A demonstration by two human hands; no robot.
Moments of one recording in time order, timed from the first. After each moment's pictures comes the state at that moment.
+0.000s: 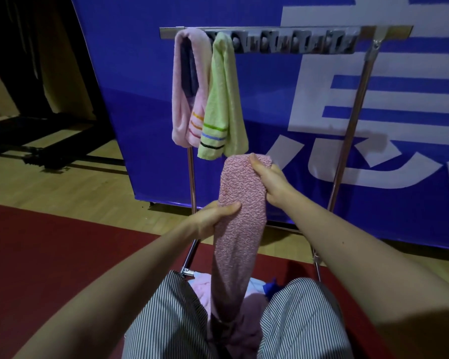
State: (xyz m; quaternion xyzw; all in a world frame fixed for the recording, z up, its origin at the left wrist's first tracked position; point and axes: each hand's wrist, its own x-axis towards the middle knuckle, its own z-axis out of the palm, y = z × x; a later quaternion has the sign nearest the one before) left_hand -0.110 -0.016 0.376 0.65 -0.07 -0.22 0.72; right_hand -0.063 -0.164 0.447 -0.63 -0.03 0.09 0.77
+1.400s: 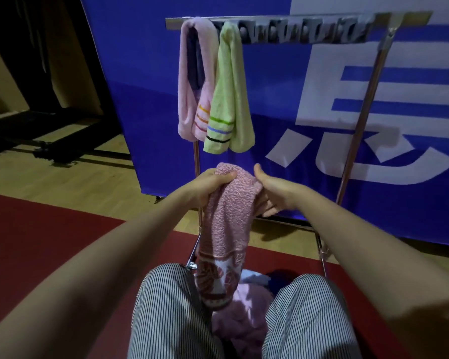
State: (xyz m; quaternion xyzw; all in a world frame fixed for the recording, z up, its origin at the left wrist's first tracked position) left_hand -0.087 0.006 0.419 0.70 -0.02 -0.12 0.70; right_hand -0.074 -0.179 0.438 -0.82 -0.03 0.33 0.48
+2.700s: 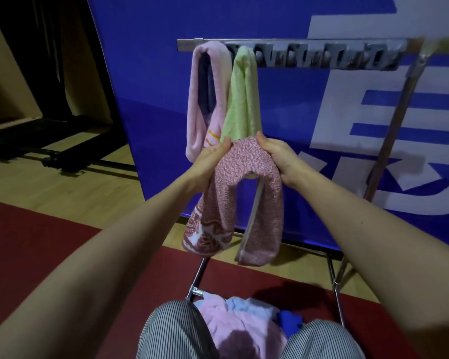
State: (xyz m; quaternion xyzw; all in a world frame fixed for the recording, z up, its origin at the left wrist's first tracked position) left_hand -0.007 0.037 0.491 0.68 -0.03 0.05 0.73; right_hand 0.019 -0.128 0.517 -0.65 -0.18 0.13 0.72
